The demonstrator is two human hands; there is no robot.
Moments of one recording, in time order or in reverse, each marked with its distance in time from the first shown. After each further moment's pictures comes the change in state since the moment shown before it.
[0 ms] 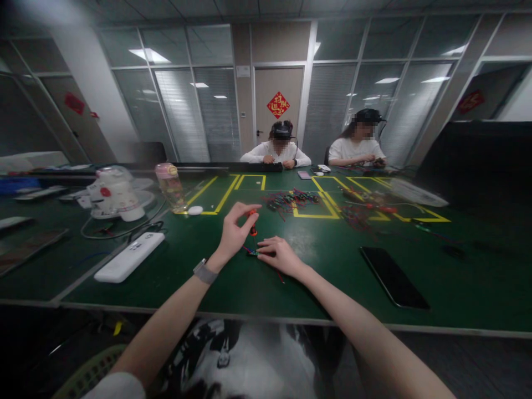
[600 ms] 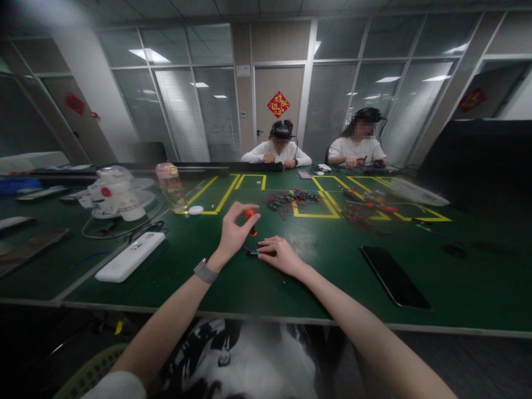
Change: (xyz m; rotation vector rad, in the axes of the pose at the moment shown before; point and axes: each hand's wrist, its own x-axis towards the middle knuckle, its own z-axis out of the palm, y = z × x) left_hand 0.000 -0.003 0.000 0.023 0.046 -0.005; right_hand 0.000 0.001 0.000 0.008 0.004 -0.006
